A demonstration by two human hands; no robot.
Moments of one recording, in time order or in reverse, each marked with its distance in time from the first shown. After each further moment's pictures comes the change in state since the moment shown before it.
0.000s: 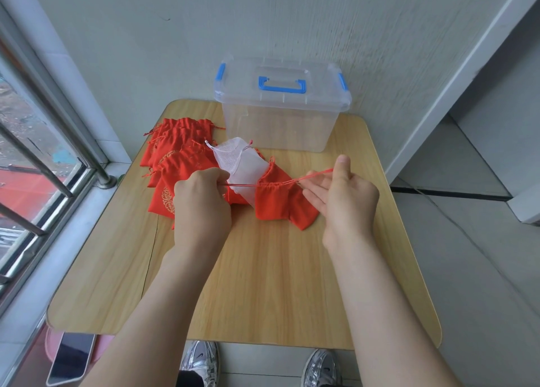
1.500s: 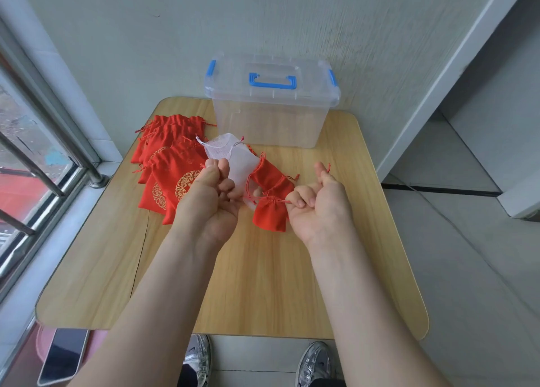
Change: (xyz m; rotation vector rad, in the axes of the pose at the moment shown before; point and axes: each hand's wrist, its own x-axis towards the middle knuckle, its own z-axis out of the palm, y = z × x) left_hand 0.003 0.035 0.010 -1.613 -0.121 -0.941; right_hand -0.003 0.004 0.007 0.566 0.010 0.468
